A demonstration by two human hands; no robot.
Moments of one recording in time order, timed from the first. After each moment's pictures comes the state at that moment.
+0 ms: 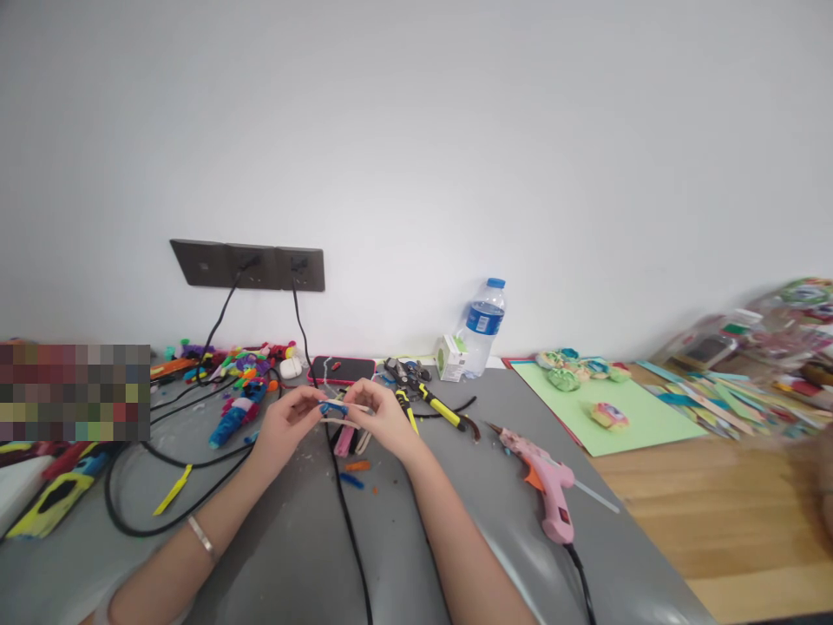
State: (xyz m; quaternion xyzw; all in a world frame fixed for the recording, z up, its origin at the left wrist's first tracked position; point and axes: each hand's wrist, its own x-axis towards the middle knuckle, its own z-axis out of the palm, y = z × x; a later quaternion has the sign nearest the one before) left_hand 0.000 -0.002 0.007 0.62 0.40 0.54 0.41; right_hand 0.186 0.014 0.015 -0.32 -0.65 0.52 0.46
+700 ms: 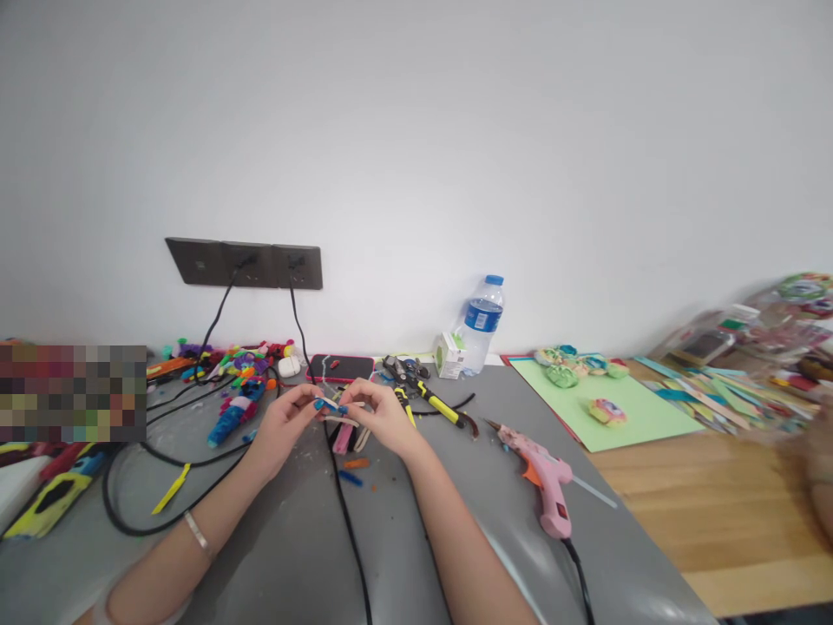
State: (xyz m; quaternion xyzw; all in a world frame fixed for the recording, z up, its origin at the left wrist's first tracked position) left_hand 0.004 -0.005 0.013 0.53 0.38 0.55 0.53; right_hand 0.191 0.014 0.017 -0.30 -0.69 0.47 0.46
